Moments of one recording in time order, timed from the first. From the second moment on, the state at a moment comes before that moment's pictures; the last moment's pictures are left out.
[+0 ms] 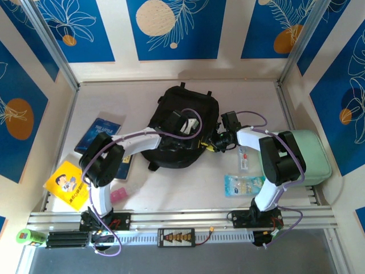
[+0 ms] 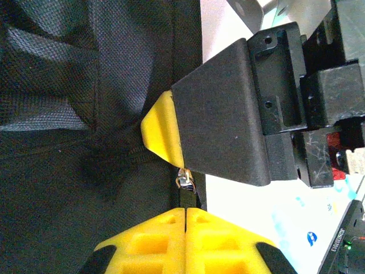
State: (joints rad) left arm -0.75 1.88 1.25 -0.22 0.39 -0.52; right arm 0.28 1.73 0.90 -0.26 -0.54 0.83
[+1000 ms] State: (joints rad) left arm -0.74 1.54 1.10 -0.66 0.10 -0.39; right arm 0.27 1.80 1.05 -0.29 -0.42 0.81
